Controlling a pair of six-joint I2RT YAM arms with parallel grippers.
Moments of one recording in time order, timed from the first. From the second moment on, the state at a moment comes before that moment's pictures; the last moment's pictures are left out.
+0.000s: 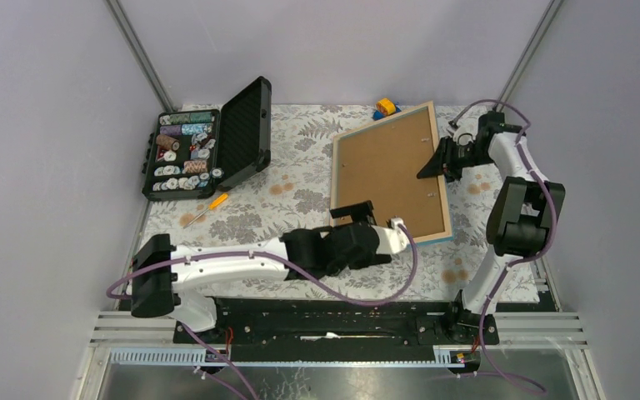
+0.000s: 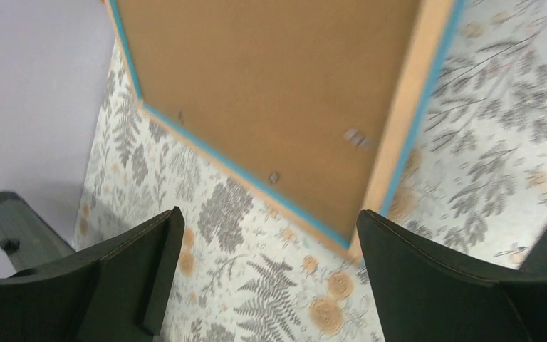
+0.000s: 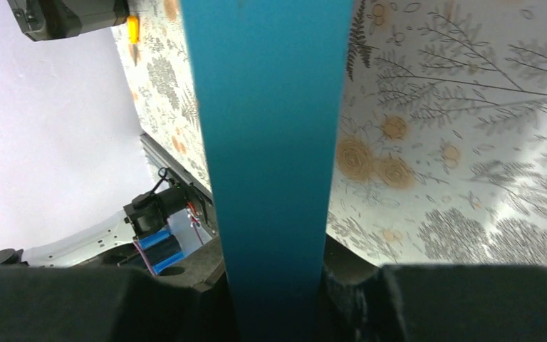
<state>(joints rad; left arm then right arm) -1.36 1.51 1.20 -0.35 -0.55 0.34 -0.18 1.89 1.48 -0.93 -0.90 0.09</state>
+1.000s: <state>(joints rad) -1.18 1.33 1.07 -0.43 -0.49 0.29 -0.23 1.89 2.32 -1.57 -0.24 -0.17</state>
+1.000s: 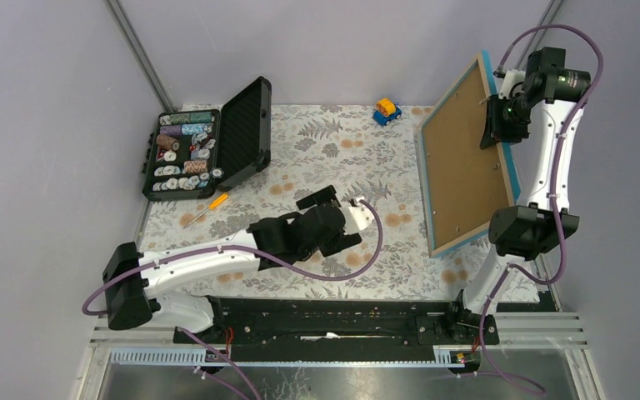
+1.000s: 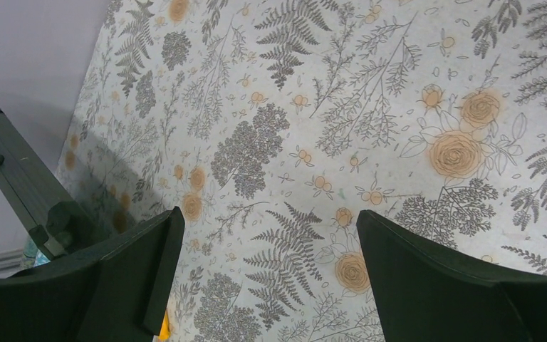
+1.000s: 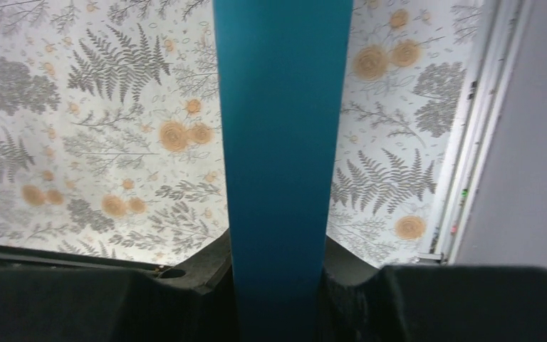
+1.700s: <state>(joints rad) -0.93 1.19 1.09 -0.52 -0.28 0.13 0.17 1.80 2.12 -1.26 0.24 -0.47</state>
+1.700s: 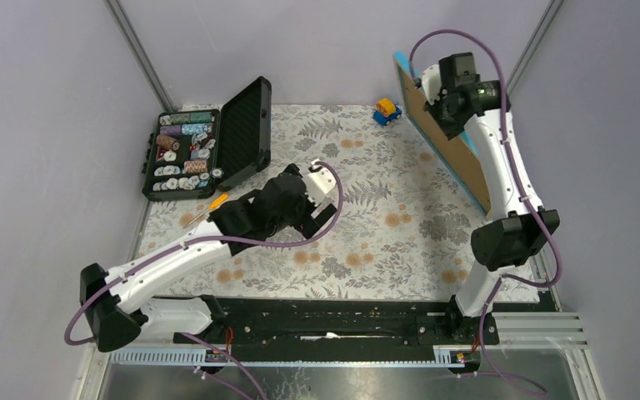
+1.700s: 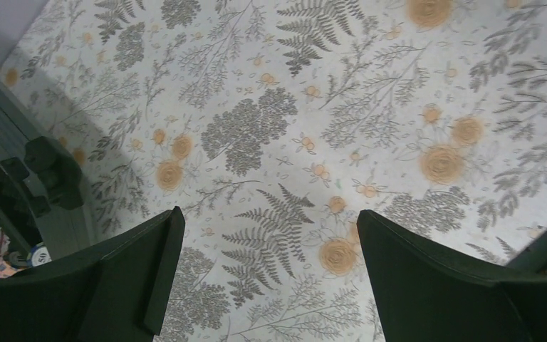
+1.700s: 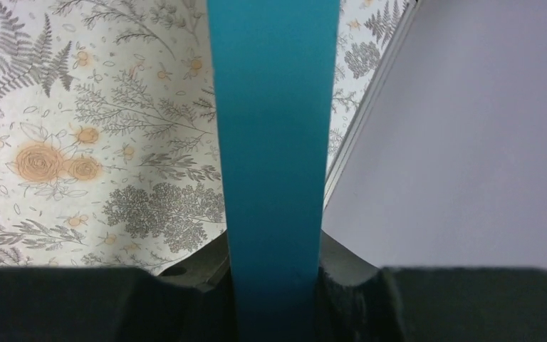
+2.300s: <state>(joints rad) -0.80 1.05 1.18 -0.61 -0.22 0.10 0.54 1.36 1.27 -0.80 0.41 -0.64</state>
